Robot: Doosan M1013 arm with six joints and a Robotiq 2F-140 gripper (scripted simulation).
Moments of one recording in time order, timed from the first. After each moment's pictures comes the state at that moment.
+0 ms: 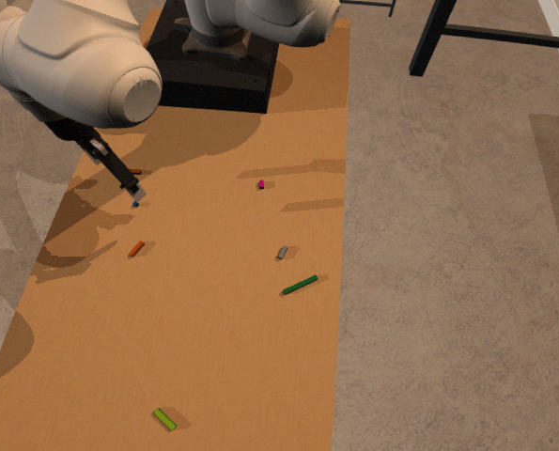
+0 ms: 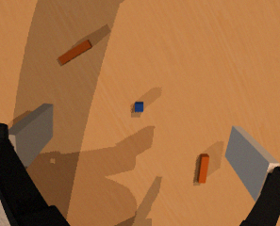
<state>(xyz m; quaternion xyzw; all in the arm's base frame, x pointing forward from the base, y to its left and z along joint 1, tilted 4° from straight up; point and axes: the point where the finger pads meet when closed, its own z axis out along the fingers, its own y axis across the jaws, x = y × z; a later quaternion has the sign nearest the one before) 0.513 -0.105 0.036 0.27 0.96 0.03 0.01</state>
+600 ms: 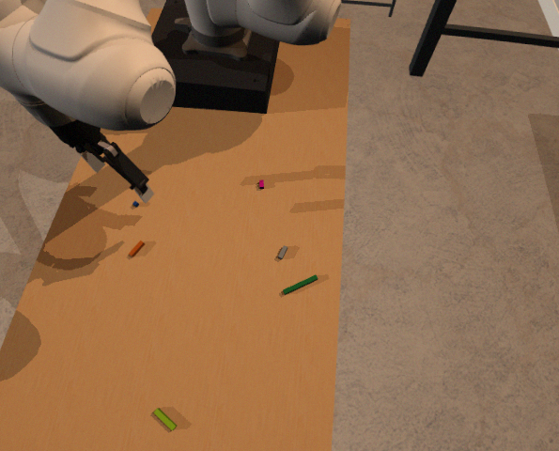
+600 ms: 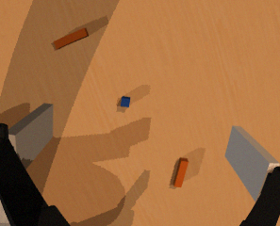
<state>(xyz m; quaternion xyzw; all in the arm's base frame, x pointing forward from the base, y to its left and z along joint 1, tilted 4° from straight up) 0.522 -0.092 0.038 0.20 0.98 0.03 0.01</state>
